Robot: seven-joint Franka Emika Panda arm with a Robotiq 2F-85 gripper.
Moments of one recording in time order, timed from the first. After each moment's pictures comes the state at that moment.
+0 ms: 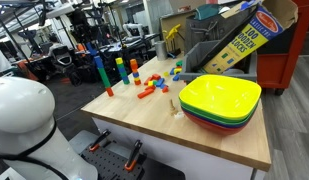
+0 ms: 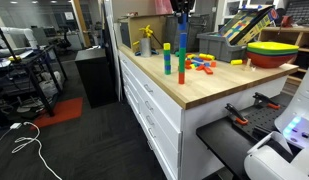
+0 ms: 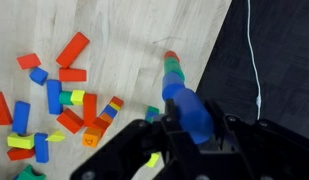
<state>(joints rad) 0.19 -0.31 0.26 -2.16 0.06 1.86 0.13</state>
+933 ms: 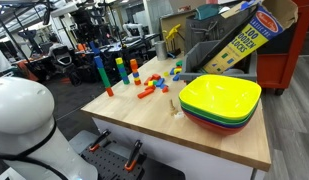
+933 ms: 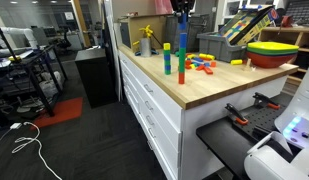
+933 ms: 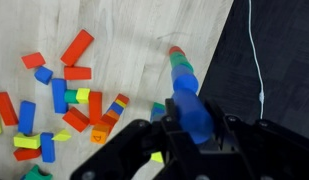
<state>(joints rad) 0.18 -0.29 0.24 -2.13 0.06 1.86 0.13</state>
